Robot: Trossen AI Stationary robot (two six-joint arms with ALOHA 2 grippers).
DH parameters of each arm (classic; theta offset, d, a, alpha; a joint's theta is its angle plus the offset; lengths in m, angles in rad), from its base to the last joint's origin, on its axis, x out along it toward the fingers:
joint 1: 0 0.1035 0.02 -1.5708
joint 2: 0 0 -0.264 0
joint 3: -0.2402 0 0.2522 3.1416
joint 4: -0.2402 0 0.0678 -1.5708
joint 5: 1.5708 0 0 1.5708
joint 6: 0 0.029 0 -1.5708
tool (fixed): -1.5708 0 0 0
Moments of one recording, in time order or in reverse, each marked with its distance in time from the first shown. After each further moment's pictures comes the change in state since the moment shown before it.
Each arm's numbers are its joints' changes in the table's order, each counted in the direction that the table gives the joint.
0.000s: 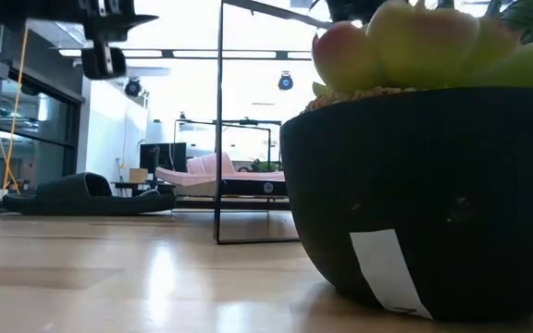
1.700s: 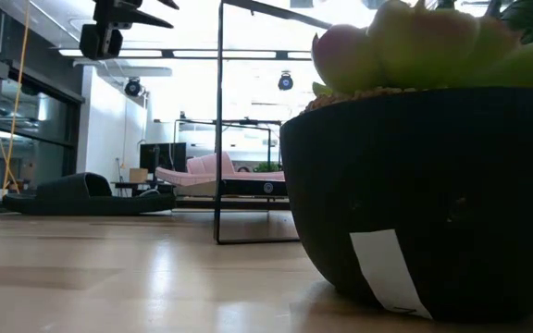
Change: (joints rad) left arm -0.181 0.202 -0.279 -0.321 0.457 -0.085; right arm 0.630 -0.497 0.780 0.190 -0.141 0.601
